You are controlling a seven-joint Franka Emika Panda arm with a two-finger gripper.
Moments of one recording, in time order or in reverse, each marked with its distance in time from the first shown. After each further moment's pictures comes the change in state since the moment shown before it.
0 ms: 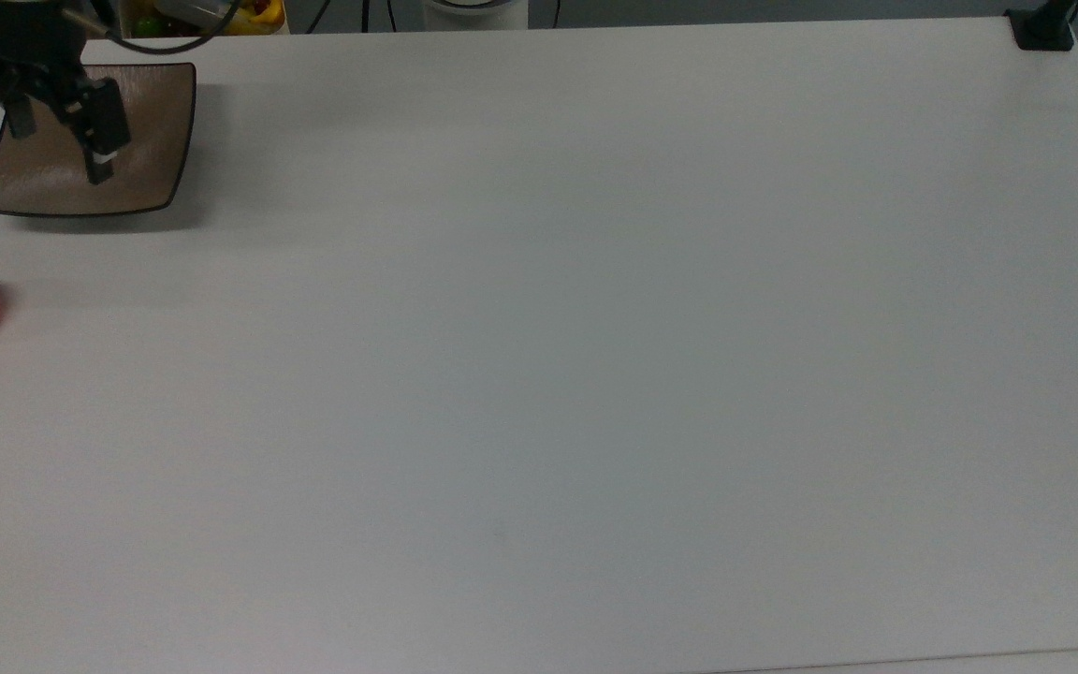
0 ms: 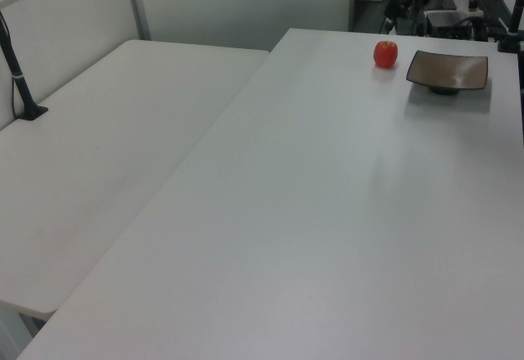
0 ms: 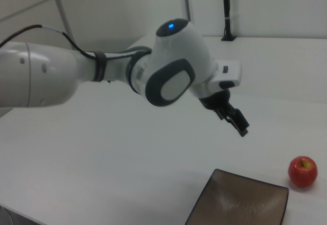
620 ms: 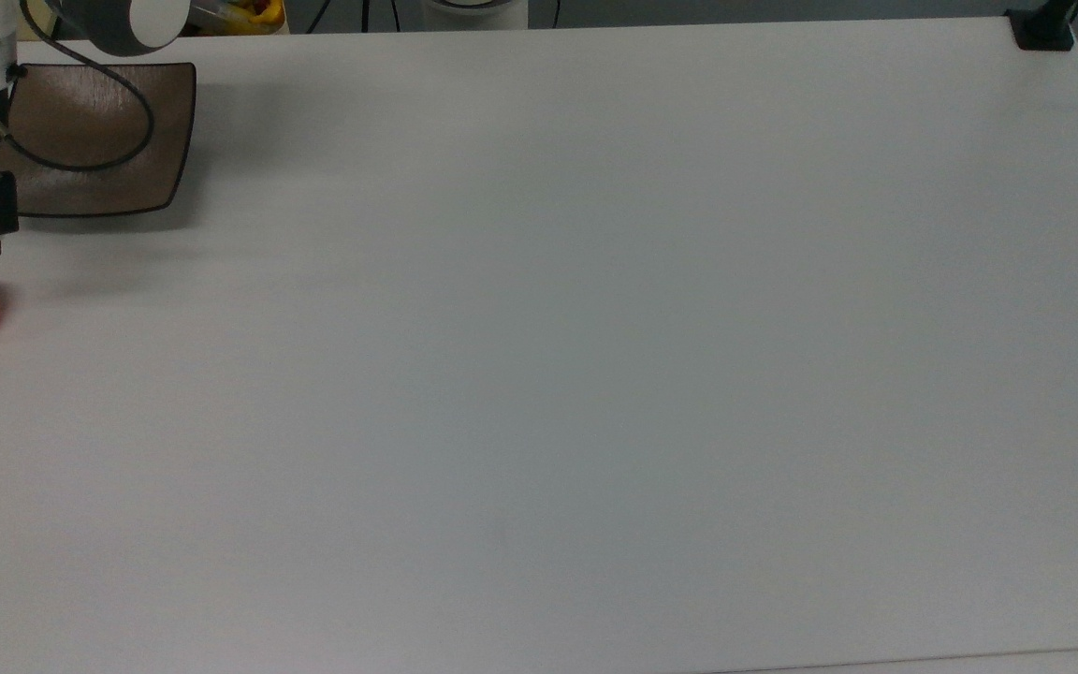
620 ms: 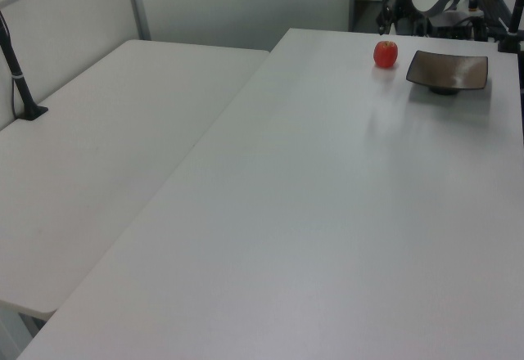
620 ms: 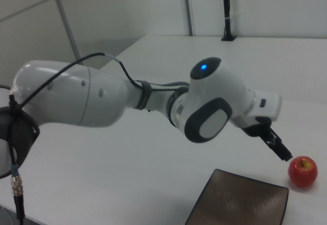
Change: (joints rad) arm -0.122 0.259 -0.001 0.103 0.000 0.315 0.166
